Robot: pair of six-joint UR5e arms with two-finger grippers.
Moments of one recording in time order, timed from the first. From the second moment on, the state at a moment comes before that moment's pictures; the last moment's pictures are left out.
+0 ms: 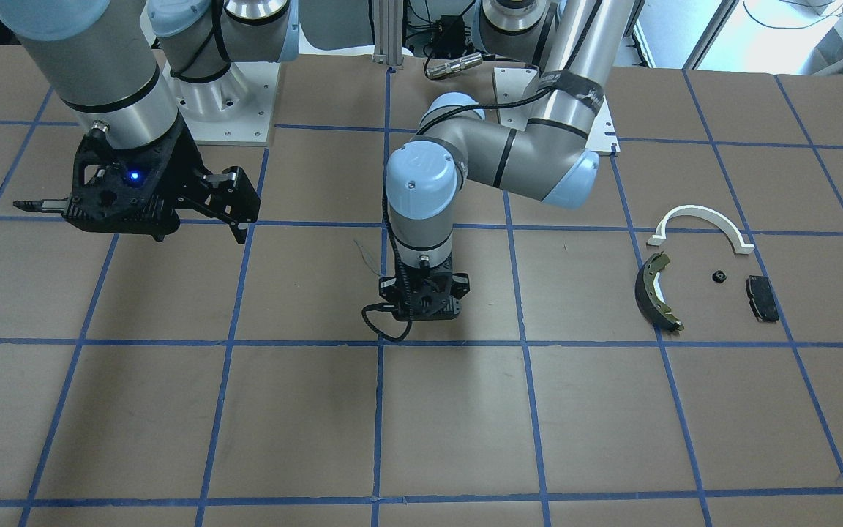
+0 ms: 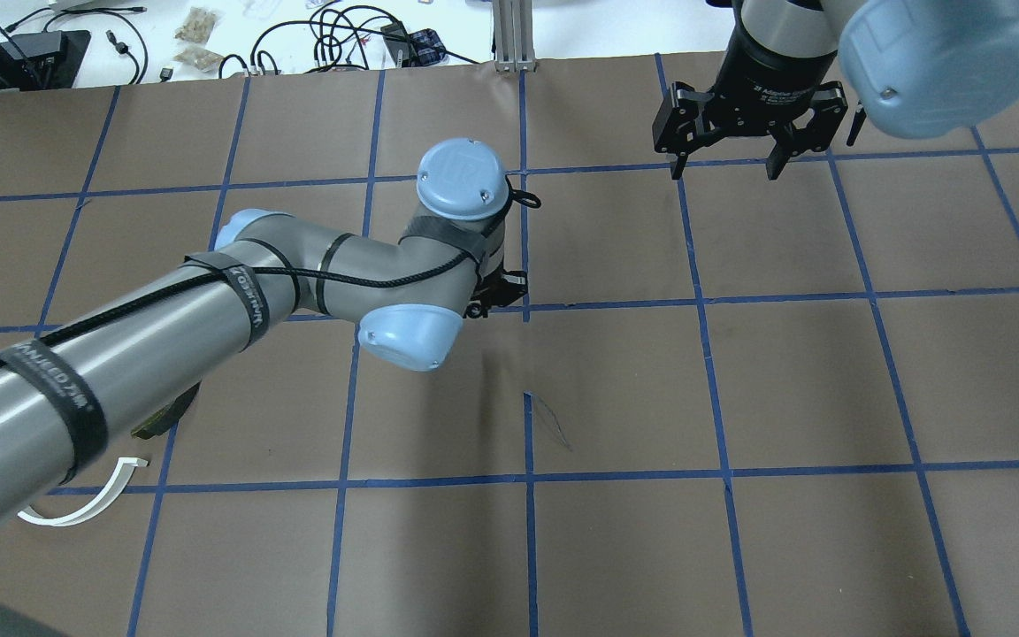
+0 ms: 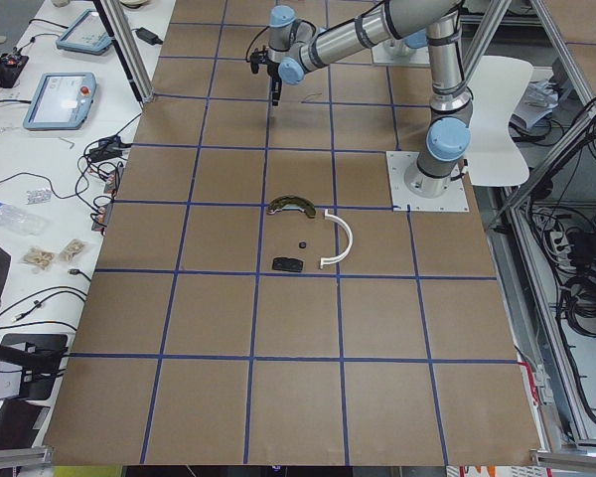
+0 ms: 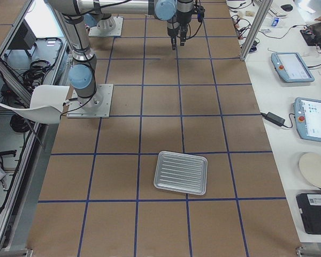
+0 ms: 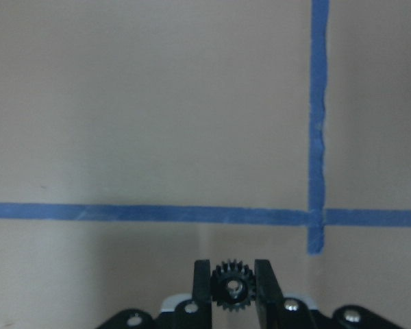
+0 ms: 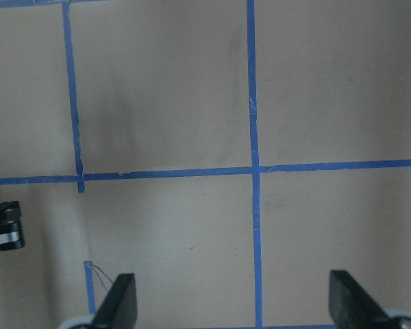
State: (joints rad) left arm -1.90 -1.95 -1.79 -0.94 1.67 -0.35; right arm 1.63 -1.45 1.51 -1.66 -1.54 0.10
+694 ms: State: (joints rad) left arm -1.40 -1.68 -1.85 -1.31 1.76 0.32; right arm 1.63 -1.45 1.52 -1.66 -1.54 0.10
